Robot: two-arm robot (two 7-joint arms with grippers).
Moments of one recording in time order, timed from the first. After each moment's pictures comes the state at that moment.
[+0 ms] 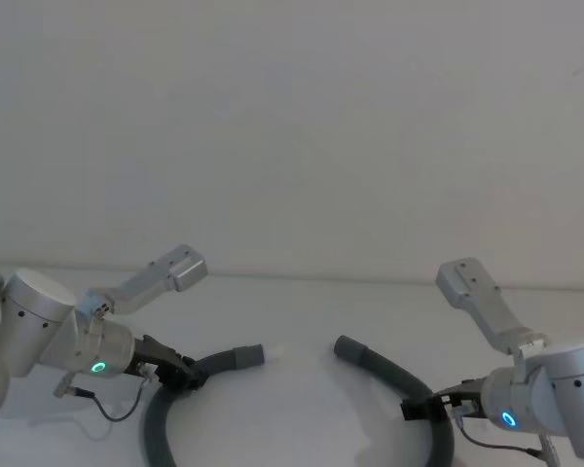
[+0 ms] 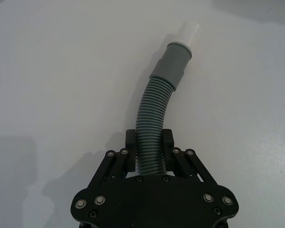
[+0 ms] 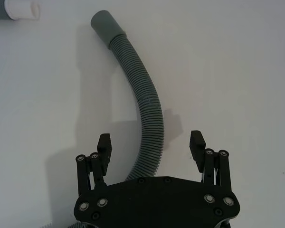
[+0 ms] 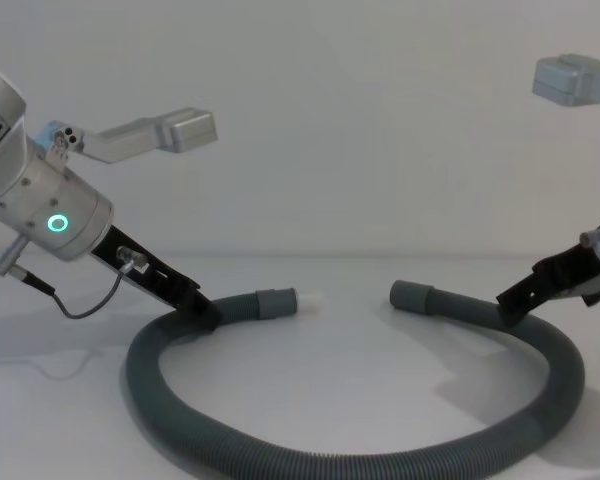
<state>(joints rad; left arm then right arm) -0.96 0.29 0.68 -0.85 -0.16 0.58 -0.72 0.52 0.23 -0.31 -1.55 0.07 1.17 0.22</state>
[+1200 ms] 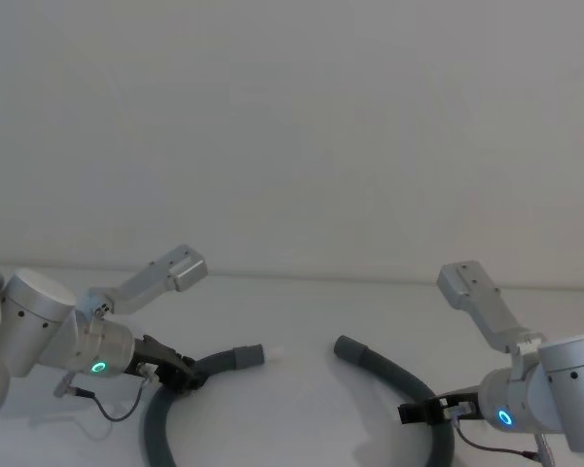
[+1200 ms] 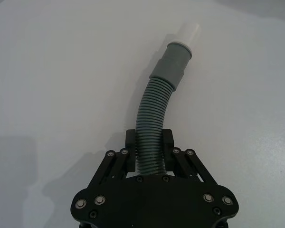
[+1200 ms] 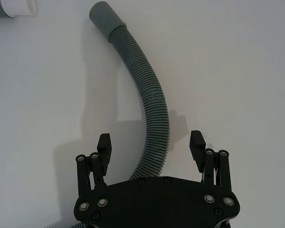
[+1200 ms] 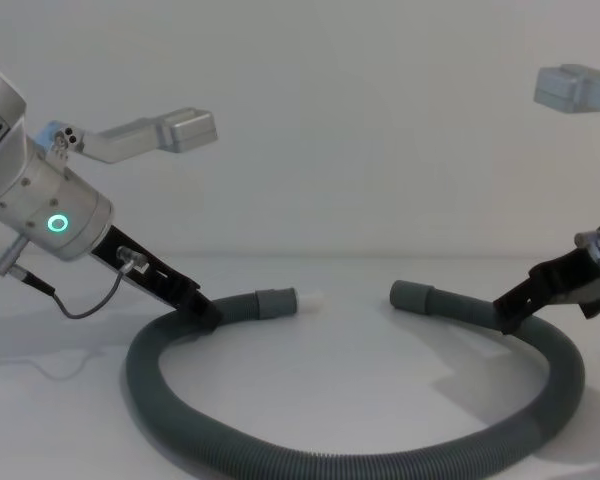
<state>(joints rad) -0.96 0.29 0.68 -0.85 -0.16 0.58 -0.72 0.53 0.19 -0.28 -1.53 0.08 1.22 0.20</state>
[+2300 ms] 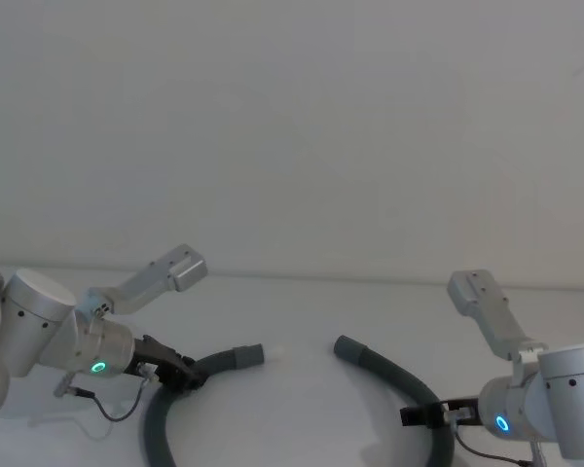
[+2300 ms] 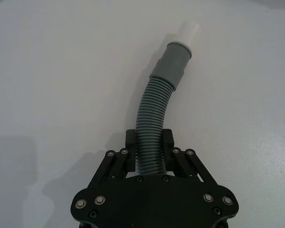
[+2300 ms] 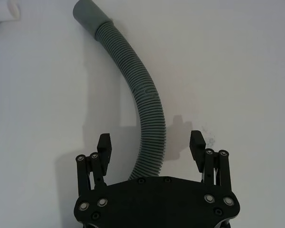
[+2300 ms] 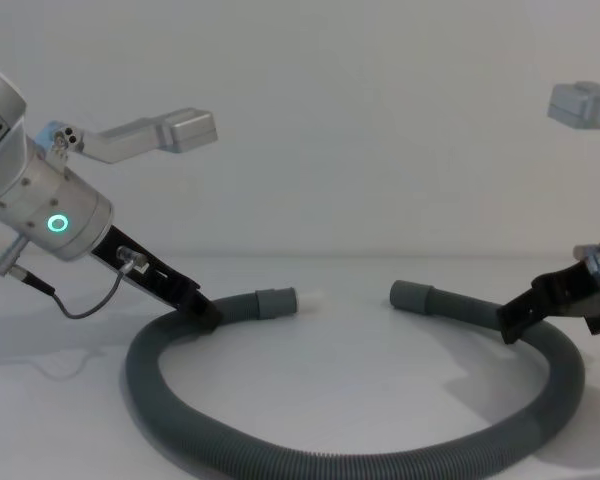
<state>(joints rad) -0.96 0.29 0.68 -0.85 -0.16 0.58 -0.72 0.50 0.12 -0.21 -1.51 0.07 1.21 0.15</state>
